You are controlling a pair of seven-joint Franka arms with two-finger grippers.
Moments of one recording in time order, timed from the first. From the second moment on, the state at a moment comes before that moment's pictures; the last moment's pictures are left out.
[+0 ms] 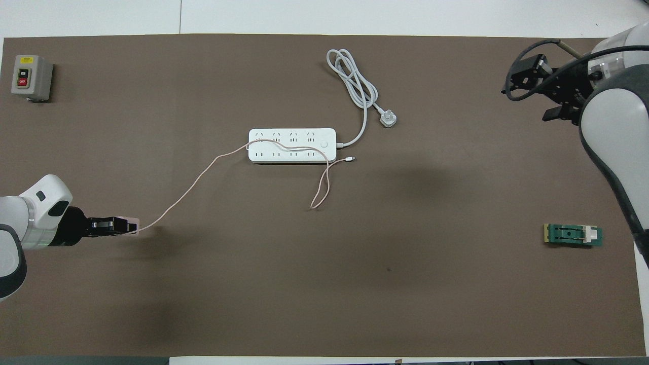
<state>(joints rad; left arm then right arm) 0.11 -0.16 0.03 -2.43 -0.39 2.11 0.35 0.01 0.21 -0.02 -1.54 0.14 1.86 0.40</state>
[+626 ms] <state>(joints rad) 0.11 -0.16 0.02 -2.52 -0.40 2.22 0.40 -0.05 0.04 -0.02 -1.54 0.08 1.67 -0.08</state>
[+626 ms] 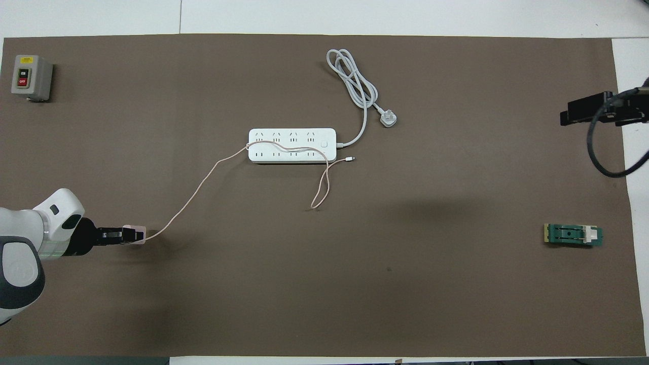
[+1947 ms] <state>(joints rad) 0.27 -0.14 0.03 -2.38 -0.22 2.22 0.42 -0.06 -0.06 -0.02 -1.61 -0.03 1.54 -0.12</state>
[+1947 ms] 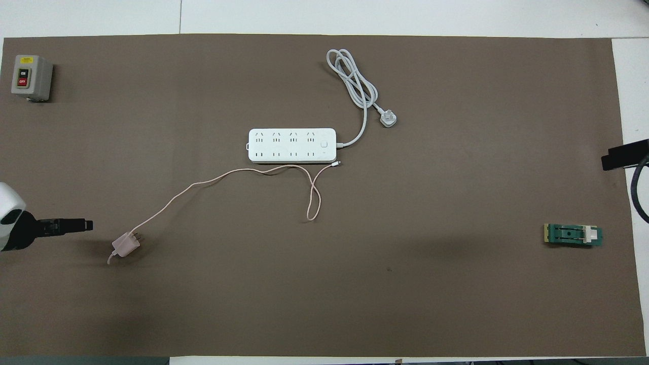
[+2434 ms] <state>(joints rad) 0.25 -0.12 0.01 -2.12 -0.21 2.08 0.20 -0.06 -0.07 -0.02 -1.61 -0.03 1.54 -0.12</state>
